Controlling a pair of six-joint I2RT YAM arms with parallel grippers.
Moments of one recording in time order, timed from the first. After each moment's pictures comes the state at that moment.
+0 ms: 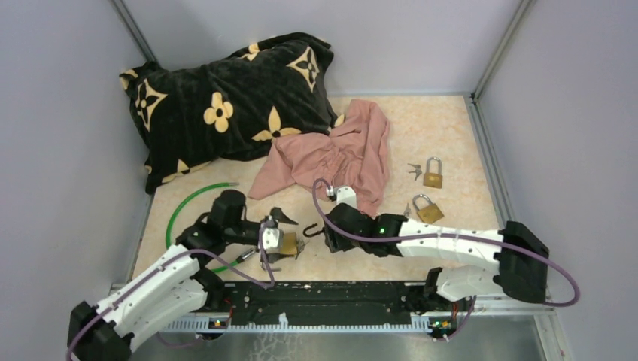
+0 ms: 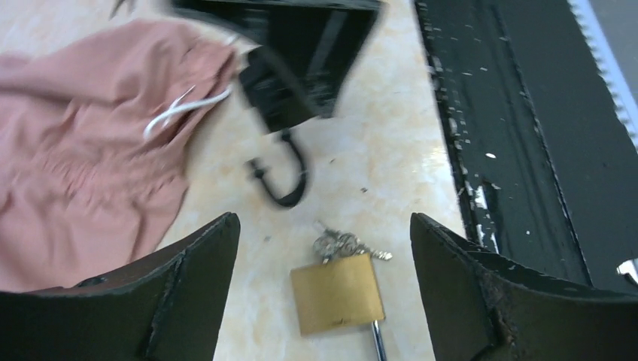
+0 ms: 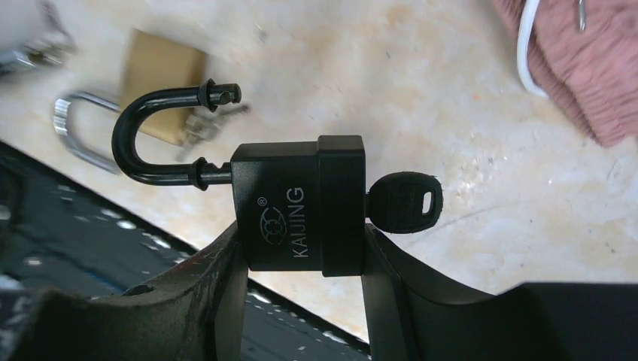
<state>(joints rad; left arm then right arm) -0.56 0.71 0.46 -0.30 0.86 0.74 1.17 1.28 0.78 -0.48 0.31 0.69</state>
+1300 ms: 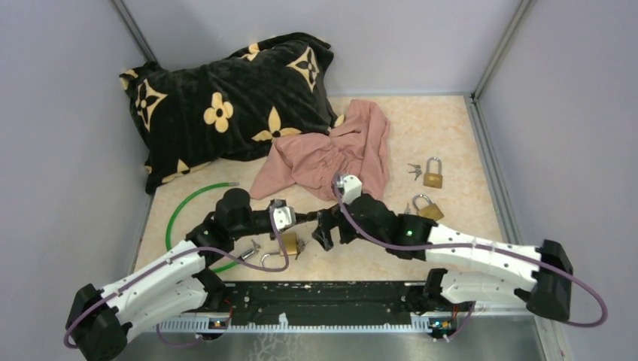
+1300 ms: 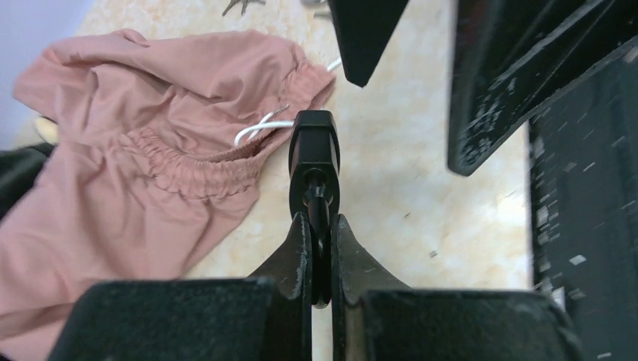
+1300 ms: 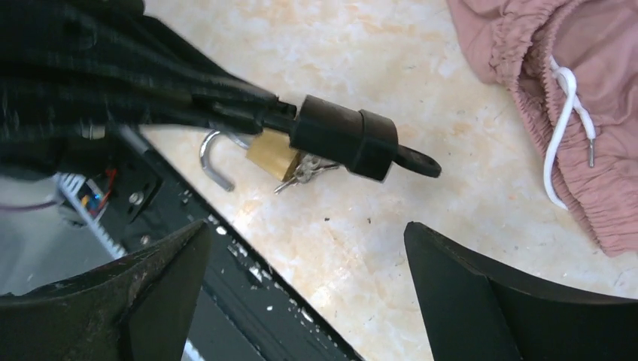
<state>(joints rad) -0.76 0.85 0.44 0.09 0.52 0.54 1.15 1.07 0.79 -0.31 0.22 0.54</state>
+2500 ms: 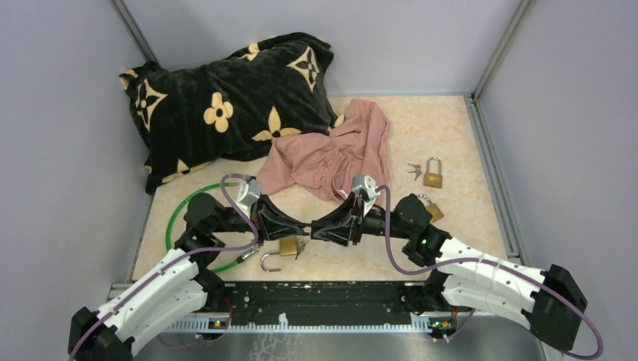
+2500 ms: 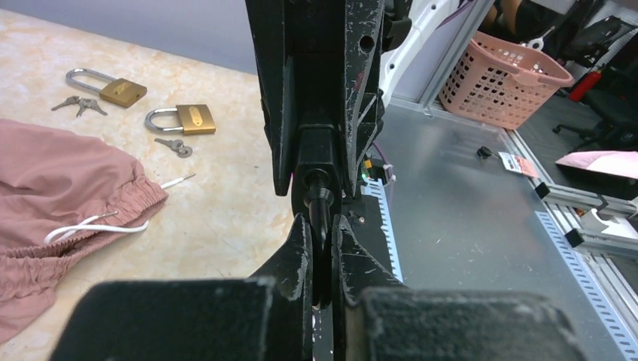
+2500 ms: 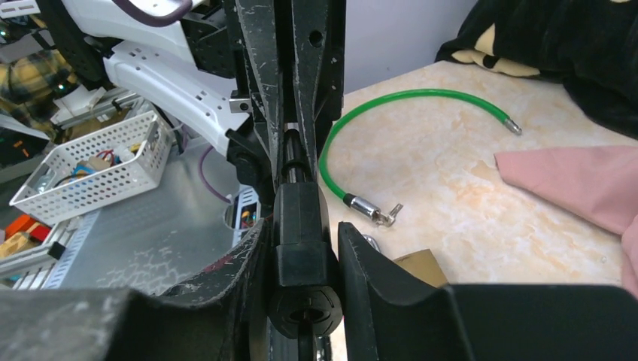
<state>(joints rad) -0.61 0.71 0.42 0.47 0.95 -0.41 0.92 0.85 0.44 0.52 -0.53 0.35</state>
